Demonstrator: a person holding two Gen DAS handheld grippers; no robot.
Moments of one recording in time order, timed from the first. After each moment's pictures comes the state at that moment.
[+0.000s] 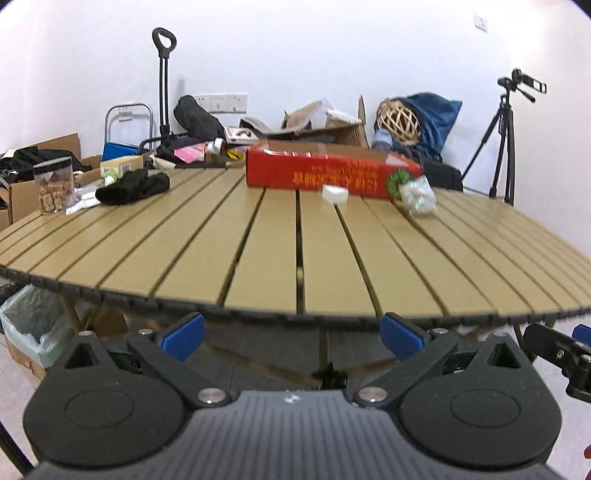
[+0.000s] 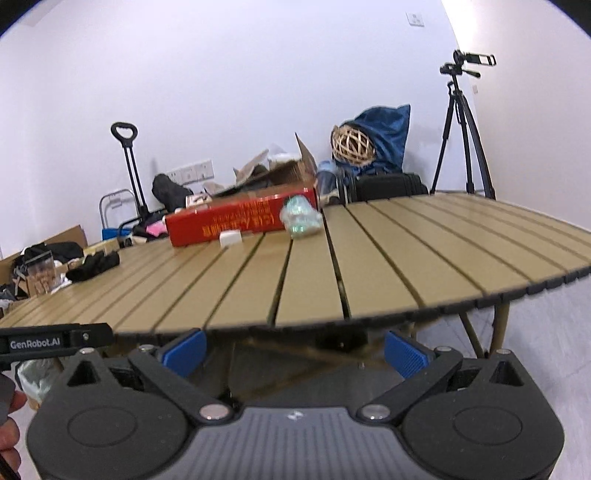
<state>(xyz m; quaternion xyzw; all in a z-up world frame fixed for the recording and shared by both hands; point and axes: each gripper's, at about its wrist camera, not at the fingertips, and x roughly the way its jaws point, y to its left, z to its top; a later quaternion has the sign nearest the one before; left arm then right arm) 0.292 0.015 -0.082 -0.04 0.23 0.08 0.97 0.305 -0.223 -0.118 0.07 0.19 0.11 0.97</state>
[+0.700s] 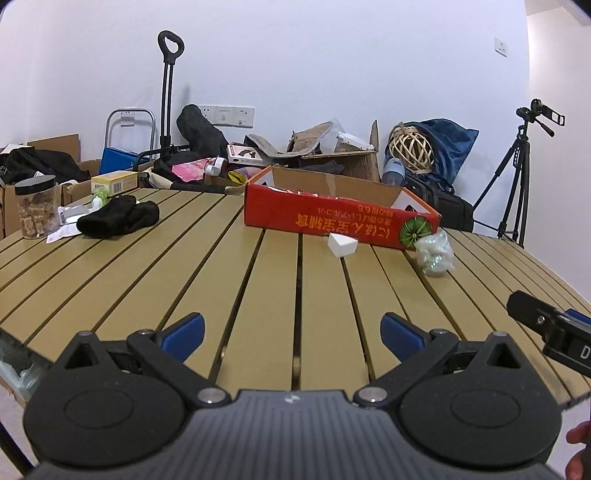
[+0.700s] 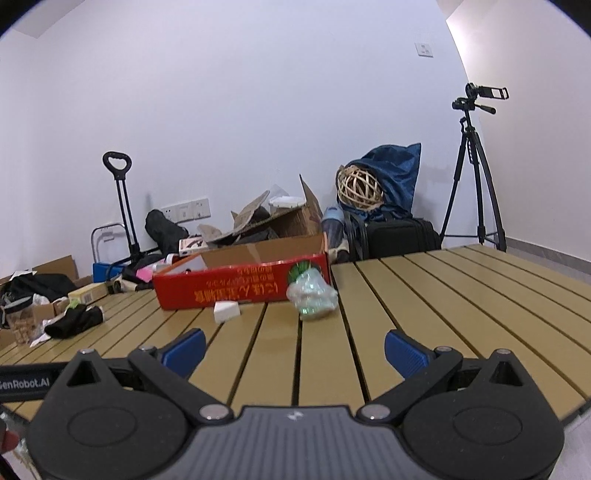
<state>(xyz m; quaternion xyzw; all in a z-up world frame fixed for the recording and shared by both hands) 0.363 0.032 -0.049 -0.07 0.22 0.08 0.97 0.397 -0.193 -0.075 0.07 0.14 0.10 0.98</state>
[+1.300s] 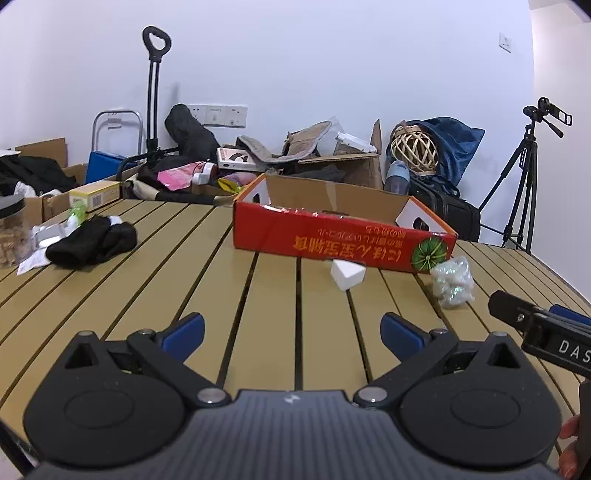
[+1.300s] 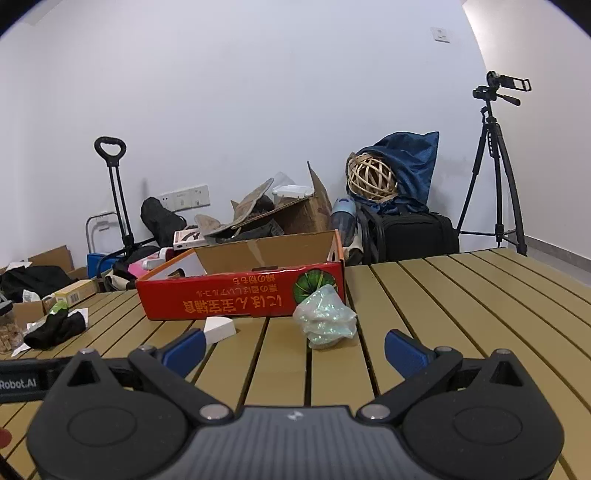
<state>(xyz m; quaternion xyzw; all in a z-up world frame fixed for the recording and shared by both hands) 0.436 0.045 -0.036 -0.07 0.22 0.07 0.97 0.485 -0.173 -0.064 0.06 0.16 0.11 0.98</state>
